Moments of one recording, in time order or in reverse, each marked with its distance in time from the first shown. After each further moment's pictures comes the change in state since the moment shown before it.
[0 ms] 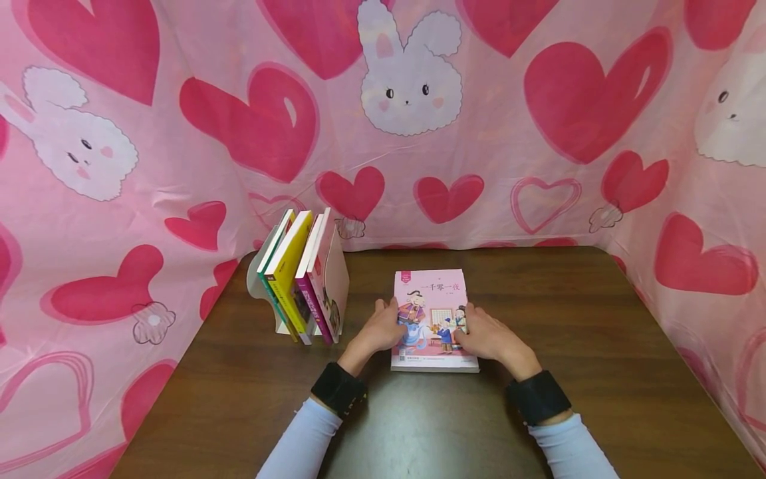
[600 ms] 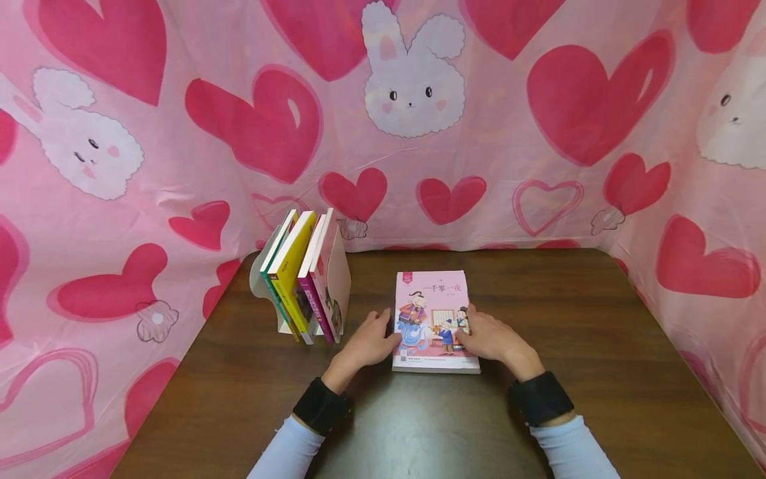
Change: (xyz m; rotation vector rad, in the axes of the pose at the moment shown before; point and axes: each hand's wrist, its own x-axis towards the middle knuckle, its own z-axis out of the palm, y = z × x) left_hand -0.031 -0.023 -0.010 0.043 0.024 0.136; right_hand -0.002 0.001 -0.002 -0.024 -0.006 -0.031
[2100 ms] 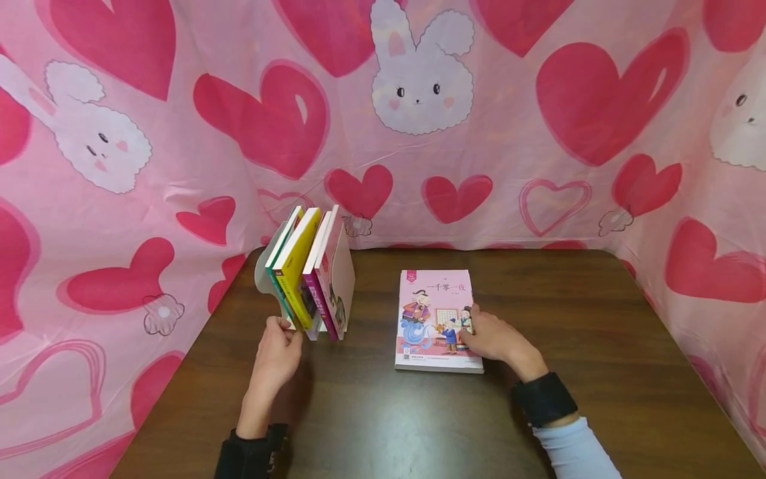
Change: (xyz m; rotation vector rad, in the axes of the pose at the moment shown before) left_hand -0.105 -0.075 -0.082 -0.151 0.451 -0.303; right_hand 0.002 0.001 0.000 -0.006 -0.021 0.002
